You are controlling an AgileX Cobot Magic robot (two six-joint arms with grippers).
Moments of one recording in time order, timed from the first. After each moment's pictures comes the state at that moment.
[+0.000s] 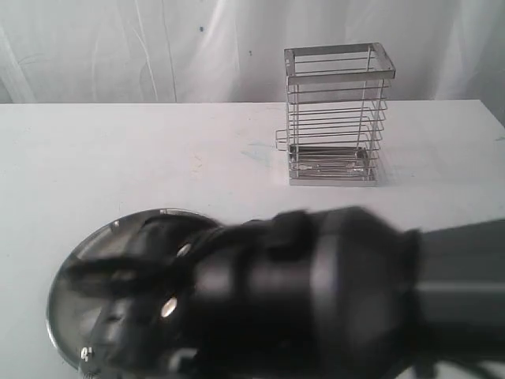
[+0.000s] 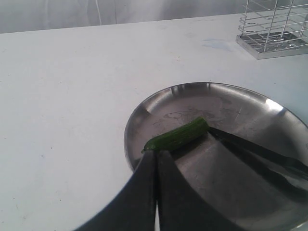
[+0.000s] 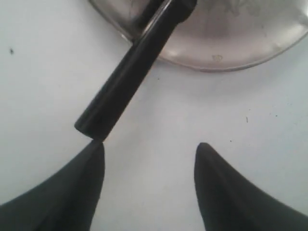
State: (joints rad) left arm -0.16 0.00 0.02 -0.16 0.32 0.11; right arm 1.28 1.77 -1.21 -0.38 1.08 0.21
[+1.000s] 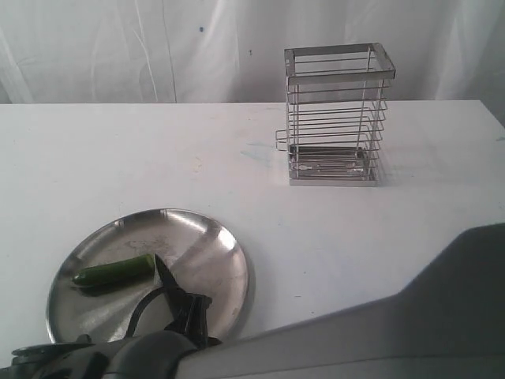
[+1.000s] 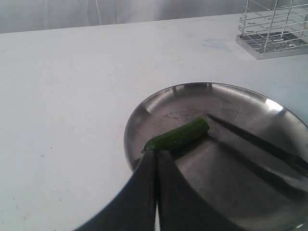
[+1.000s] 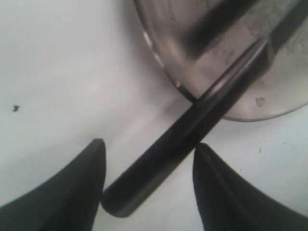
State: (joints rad) left arm -0.16 0.00 0.02 -0.16 0.32 0.11; right arm 1.38 2.08 -1.39 -0.49 1.21 0.29
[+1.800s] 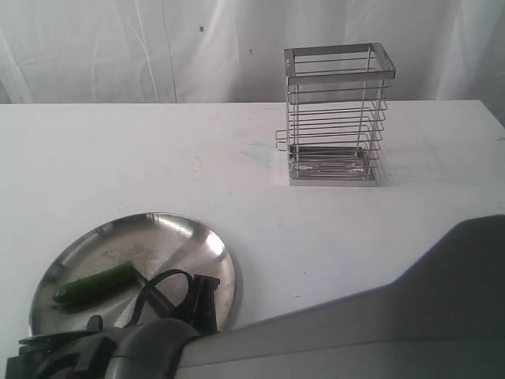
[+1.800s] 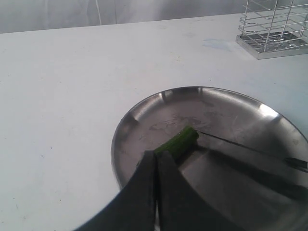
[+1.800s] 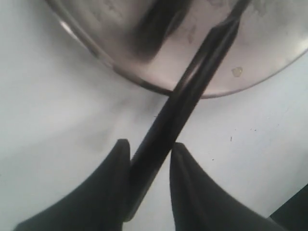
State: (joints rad) left arm -0.16 0.00 0.02 -0.16 0.32 0.11; right arm 1.37 2.09 -1.39 -0.56 1.24 0.31
